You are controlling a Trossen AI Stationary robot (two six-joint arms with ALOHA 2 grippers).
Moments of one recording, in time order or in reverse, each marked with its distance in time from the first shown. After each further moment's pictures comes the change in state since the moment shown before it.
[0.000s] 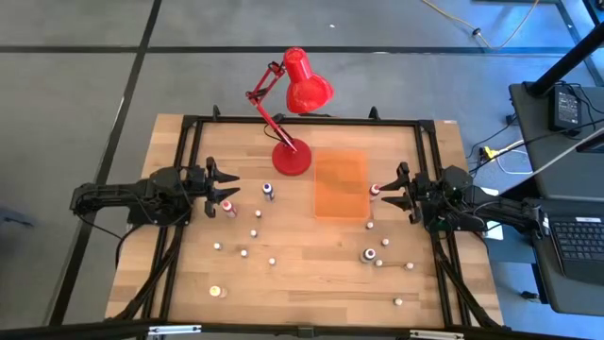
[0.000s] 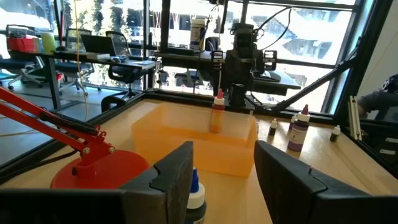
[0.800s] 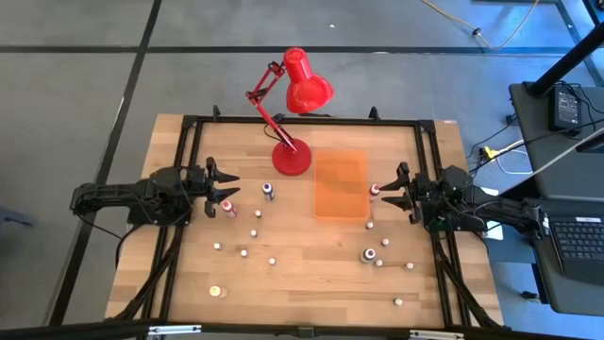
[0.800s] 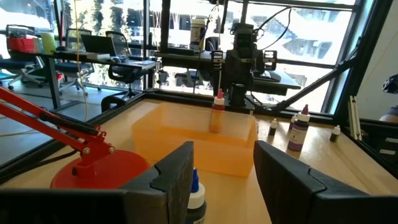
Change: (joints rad) left arm 0.000 0.000 0.000 0.000 0.000 0.000; right arm 0.000 0.000 0.000 0.000 0.000 0.000
